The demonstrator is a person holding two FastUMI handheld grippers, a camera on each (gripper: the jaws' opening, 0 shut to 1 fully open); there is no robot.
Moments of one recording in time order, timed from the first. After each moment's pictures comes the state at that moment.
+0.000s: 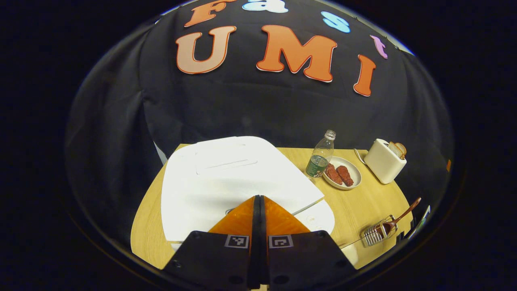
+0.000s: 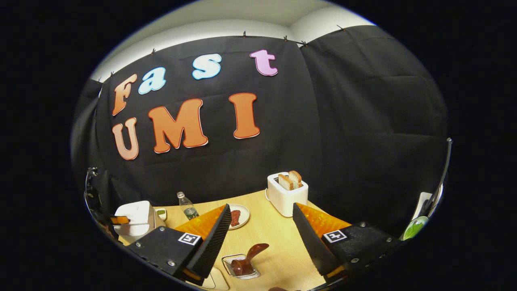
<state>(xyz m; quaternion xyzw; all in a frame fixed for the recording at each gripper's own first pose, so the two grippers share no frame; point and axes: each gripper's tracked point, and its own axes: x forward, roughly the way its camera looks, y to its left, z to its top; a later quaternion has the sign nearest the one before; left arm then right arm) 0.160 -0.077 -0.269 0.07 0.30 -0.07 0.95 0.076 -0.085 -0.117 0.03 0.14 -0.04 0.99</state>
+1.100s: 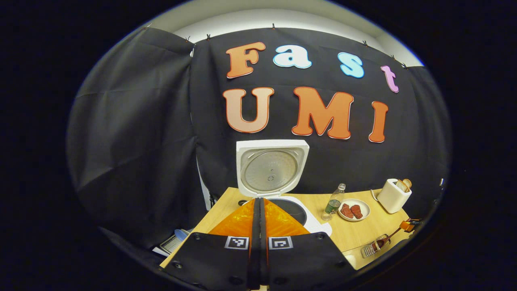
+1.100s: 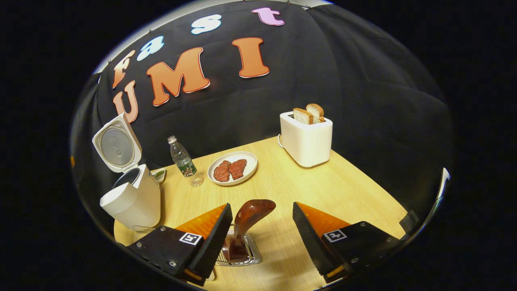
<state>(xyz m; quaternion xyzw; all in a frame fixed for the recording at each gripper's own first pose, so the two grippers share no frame) 0.066 -0.004 -0.099 0.07 0.15 0.04 0.99 0.099 -0.070 -0.299 0.05 0.29 0.03 0.95</state>
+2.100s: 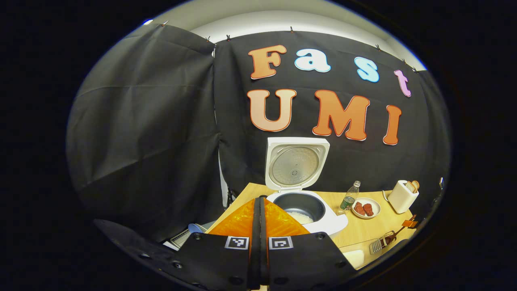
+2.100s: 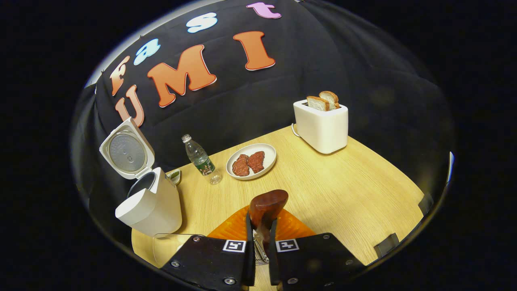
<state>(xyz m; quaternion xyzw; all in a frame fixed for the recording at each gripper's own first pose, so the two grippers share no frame) 0.021 0.042 -0.085 0.06 0.14 0.08 0.98 0.086 -0.012 -0.284 0.10 0.31 0.05 0.95</state>
